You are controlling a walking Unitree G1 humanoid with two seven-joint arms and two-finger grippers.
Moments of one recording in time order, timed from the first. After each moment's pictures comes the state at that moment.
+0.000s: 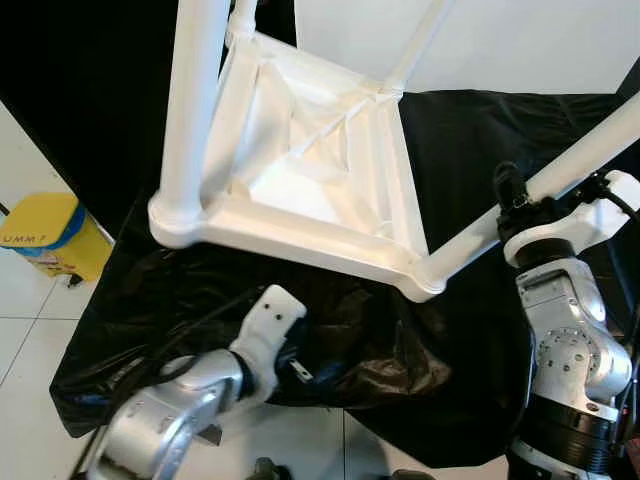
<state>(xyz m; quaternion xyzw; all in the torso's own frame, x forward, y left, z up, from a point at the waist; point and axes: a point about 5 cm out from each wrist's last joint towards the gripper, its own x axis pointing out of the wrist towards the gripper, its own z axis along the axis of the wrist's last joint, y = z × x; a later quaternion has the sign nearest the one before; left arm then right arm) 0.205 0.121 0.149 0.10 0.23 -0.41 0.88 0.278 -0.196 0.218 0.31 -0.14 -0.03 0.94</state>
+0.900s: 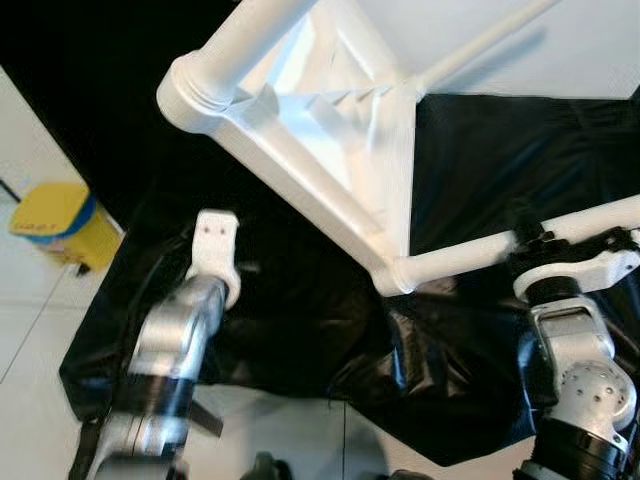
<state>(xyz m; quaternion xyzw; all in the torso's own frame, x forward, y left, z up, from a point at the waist) 0.350 0.149 0.170 0.04 0.12 -0.04 0.99 0.266 -0.214 0.179 0.46 -0.09 0.02 0.88</state>
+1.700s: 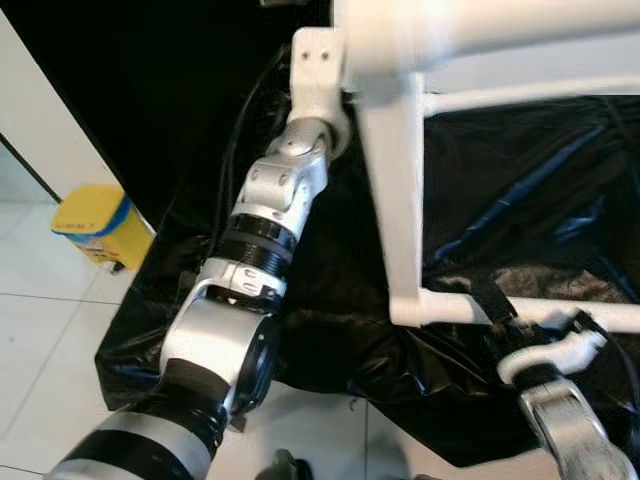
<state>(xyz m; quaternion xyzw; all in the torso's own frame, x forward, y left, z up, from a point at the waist) 0.387 0.017 0.326 -0.02 -0.10 -0.22 0.97 0.198 -0.226 0.102 0.44 0.00 -0.04 0.89</state>
